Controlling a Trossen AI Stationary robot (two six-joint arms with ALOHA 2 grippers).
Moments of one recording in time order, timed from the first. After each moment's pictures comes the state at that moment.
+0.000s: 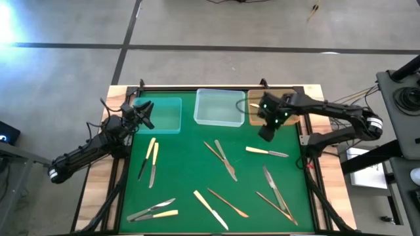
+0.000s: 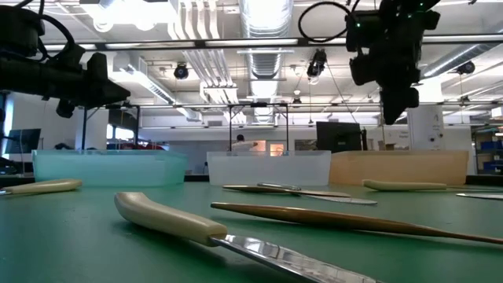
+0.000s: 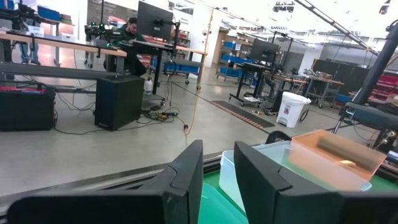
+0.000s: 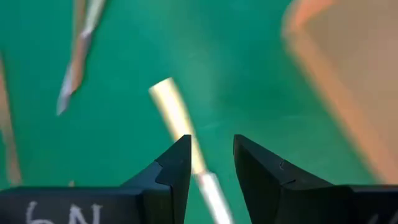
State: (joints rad) left arm 0.54 0.01 0.02 0.06 -0.36 -0.18; right arm -0.42 1.24 0.94 -0.99 -0.31 0.21
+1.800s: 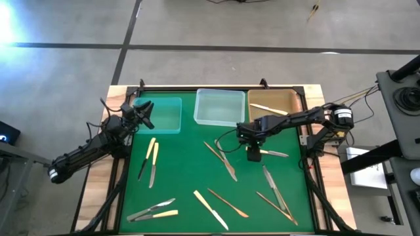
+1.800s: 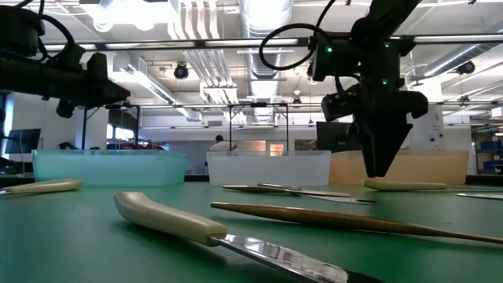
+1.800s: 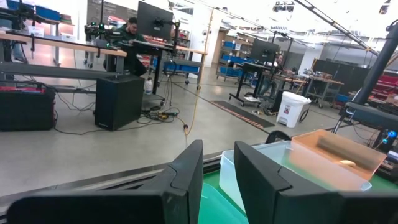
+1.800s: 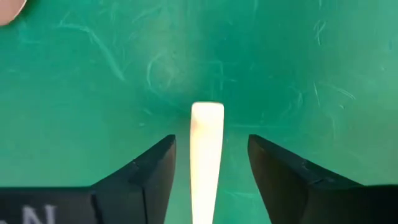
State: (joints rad) left arm 0.54 0.01 0.02 0.06 -0.36 -0.18; right arm -0.11 1.62 0.94 -0.73 -0.10 0.05
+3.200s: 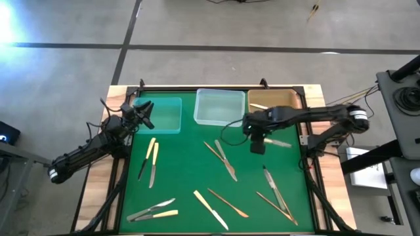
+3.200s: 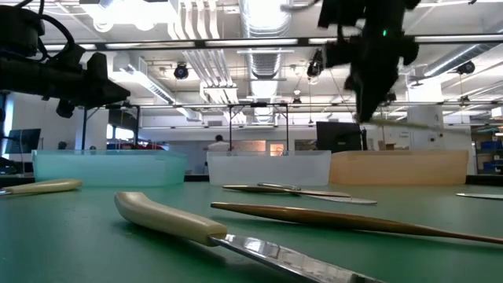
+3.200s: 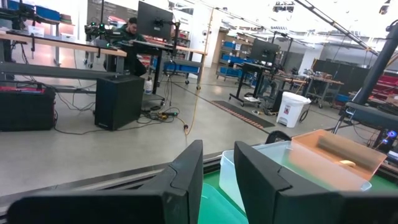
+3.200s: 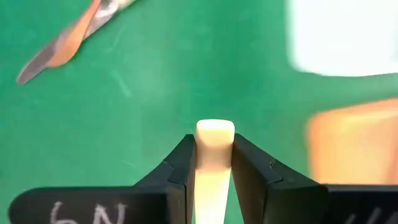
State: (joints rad) left arm 0.54 0.01 0.02 0.06 -0.36 -0.18; right arm -0.12 1.43 1.12 -0.98 0.04 0.04
